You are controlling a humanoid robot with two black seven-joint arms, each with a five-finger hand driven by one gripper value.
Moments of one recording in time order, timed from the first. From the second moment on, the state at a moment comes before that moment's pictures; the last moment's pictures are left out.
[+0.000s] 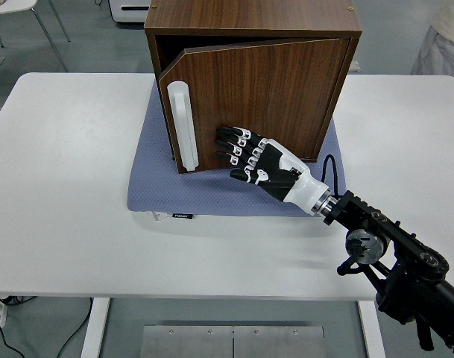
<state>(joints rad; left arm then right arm) 0.15 0.00 -0.17 -0.16 0.09 0.12 -0.04 0.52 0.00 0.95 0.92 -0.68 0.61 0.26</state>
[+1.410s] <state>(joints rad) 0.15 0.00 -0.17 -0.16 0.09 0.12 -0.04 0.61 0.00 0.99 0.82 -0.62 0.54 0.27</state>
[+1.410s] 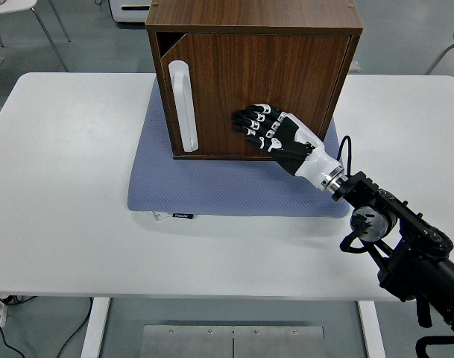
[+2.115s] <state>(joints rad) 0.15 0.00 -0.17 -0.16 0.09 0.12 -0.04 0.45 -0.11 0.99 1.06 -0.62 0.61 0.27</state>
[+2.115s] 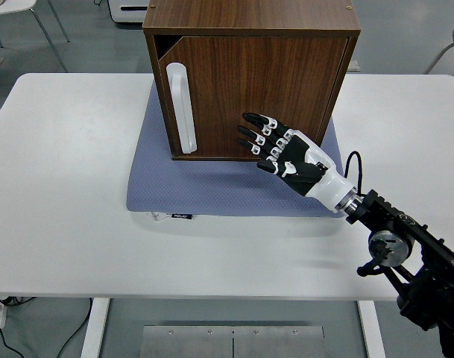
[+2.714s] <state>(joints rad) 0.15 0.00 -0.17 -0.16 0.09 0.12 -0.04 0.32 -0.33 1.12 1.17 -0.60 0.61 0.27</state>
